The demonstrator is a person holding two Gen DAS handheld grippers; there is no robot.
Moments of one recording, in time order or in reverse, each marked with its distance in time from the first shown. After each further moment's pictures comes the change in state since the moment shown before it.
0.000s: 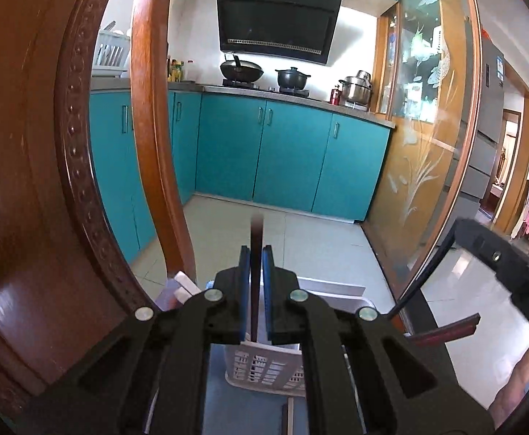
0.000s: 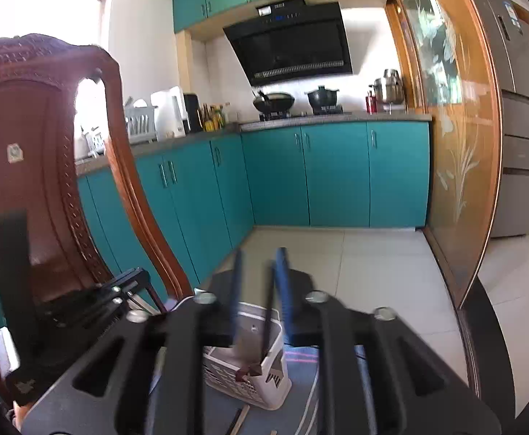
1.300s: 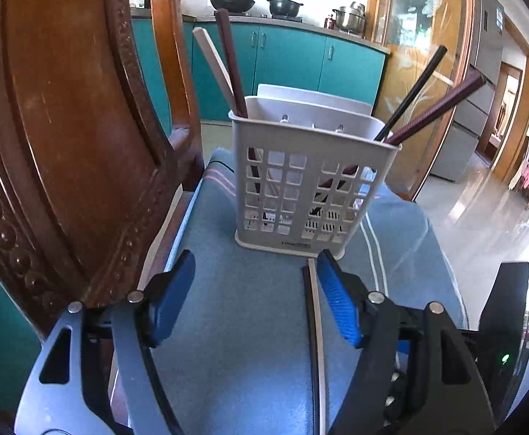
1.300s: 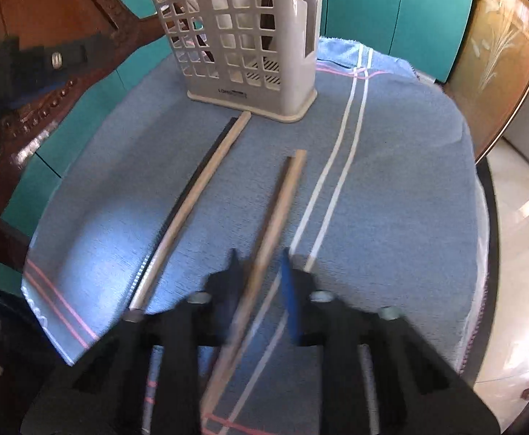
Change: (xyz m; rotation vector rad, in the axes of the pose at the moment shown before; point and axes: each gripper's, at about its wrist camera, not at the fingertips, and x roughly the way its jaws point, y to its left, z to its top) left arm -0.023 0.023 -0.128 0.063 0.275 -0.006; right arm 0.018 0.004 -0.224 -0.082 0.774 -0.001
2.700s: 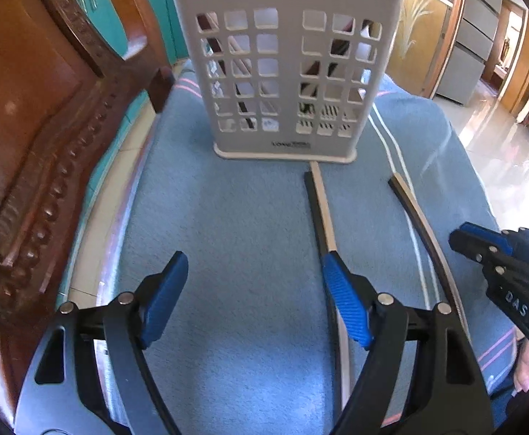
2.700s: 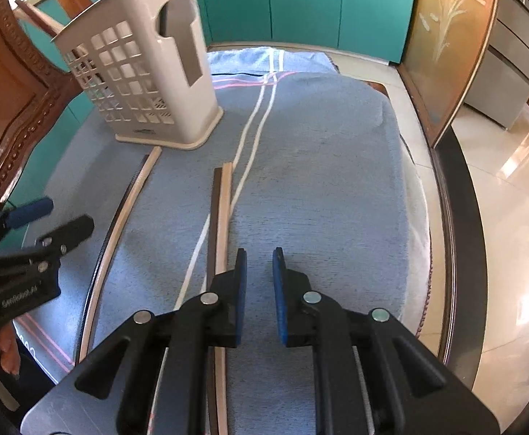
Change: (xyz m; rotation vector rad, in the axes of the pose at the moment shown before) left arm 0.065 -0.025 -0.045 0.120 0.303 0.007; right arm -0.016 -0.061 0.014 0.164 -0.038 -0.107
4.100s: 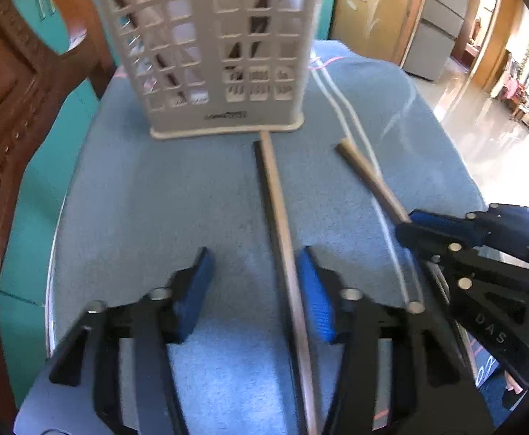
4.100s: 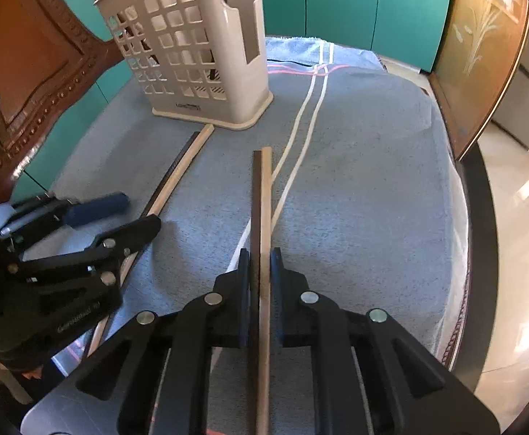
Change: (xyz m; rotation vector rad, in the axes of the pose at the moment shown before) left arm 0.019 -0.043 -0.012 0.094 0.018 -0.091; right arm 0.008 0.028 -0.007 -0.104 0.018 0.083
